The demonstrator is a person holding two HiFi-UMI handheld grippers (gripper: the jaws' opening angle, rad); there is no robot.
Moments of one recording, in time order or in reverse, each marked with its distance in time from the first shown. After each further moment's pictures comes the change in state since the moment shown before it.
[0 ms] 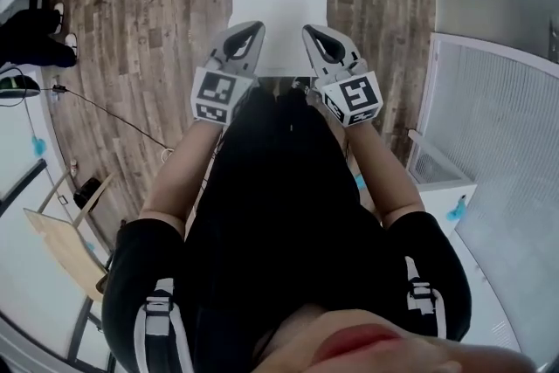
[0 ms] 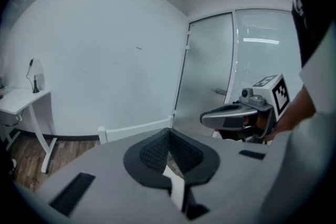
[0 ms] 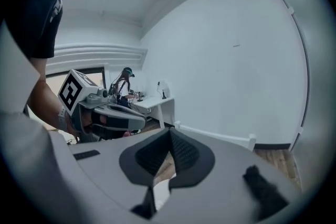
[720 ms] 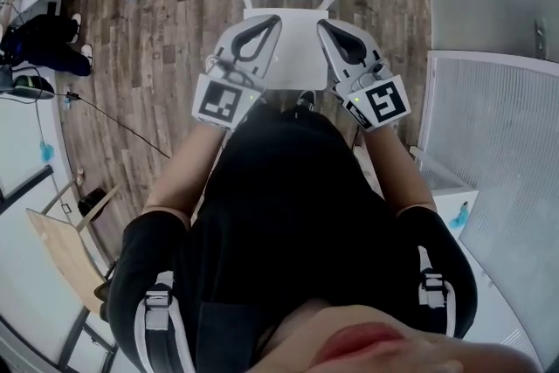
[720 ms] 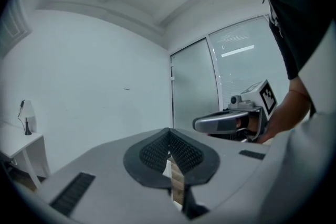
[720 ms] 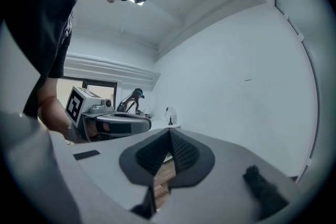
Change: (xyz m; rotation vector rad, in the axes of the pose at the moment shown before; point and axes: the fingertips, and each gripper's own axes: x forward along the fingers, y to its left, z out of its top) left arm -0.081 -0.050 0.147 0.166 -0.351 -0.036; right arm -0.071 0.034 0.146 -0.128 -0.265 0.068
